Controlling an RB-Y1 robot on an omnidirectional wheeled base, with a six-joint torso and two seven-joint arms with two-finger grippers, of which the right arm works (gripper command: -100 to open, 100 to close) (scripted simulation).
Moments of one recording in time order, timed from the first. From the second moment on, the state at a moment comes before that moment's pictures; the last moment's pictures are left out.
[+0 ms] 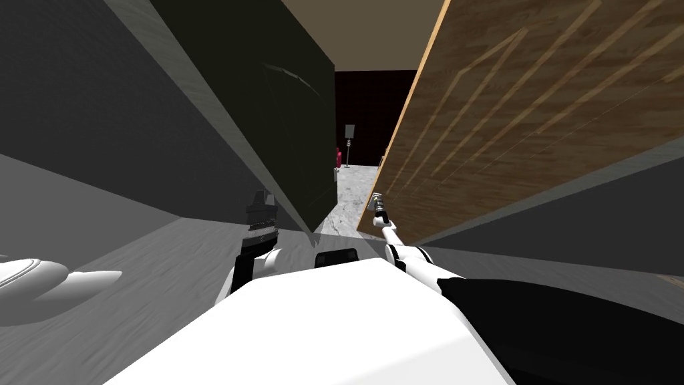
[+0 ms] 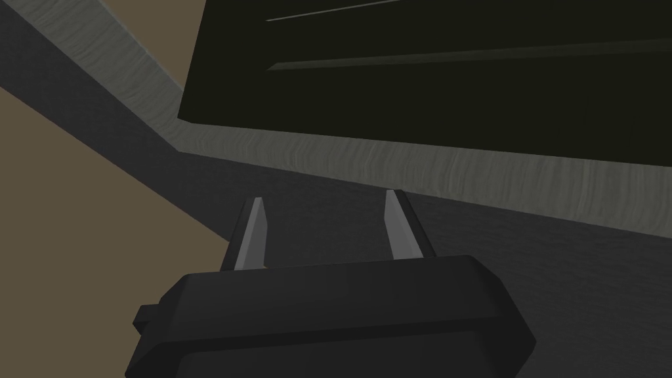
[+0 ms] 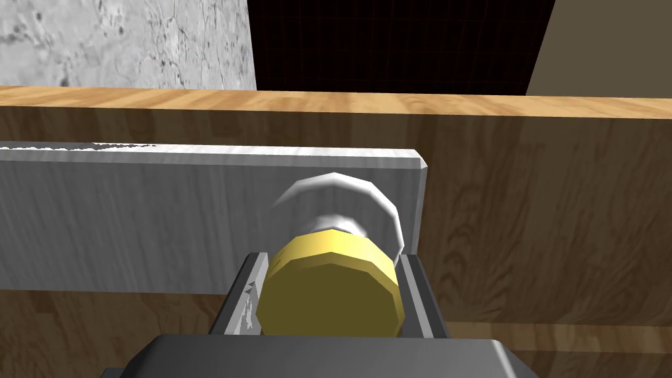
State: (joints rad) arm -0.32 -0.30 -0.28 -0.76 -0.21 -0.46 -0.01
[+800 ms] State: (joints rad) arm -0.35 -0.26 -0.43 -0.73 -0.20 -0.47 0.08
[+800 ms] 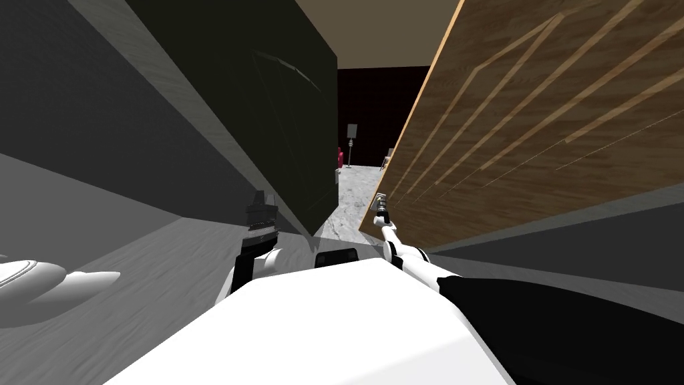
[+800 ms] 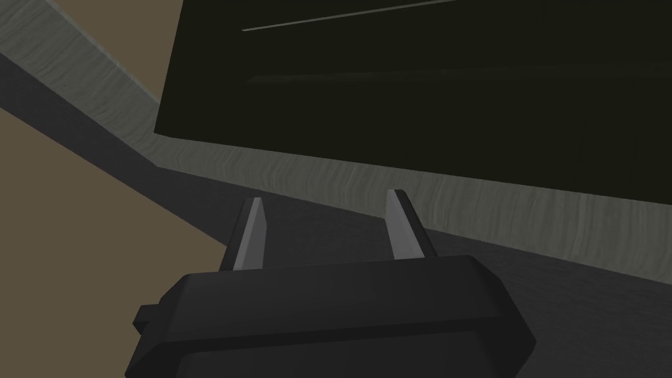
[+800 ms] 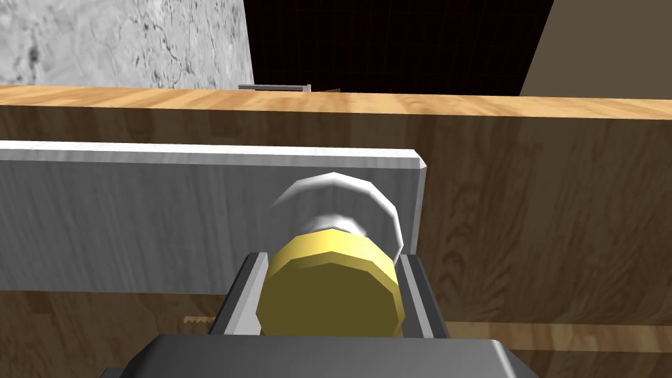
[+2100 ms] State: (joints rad) arm -0.40 -0.23 -0.63 -0.69 -0.18 -0.48 0.20
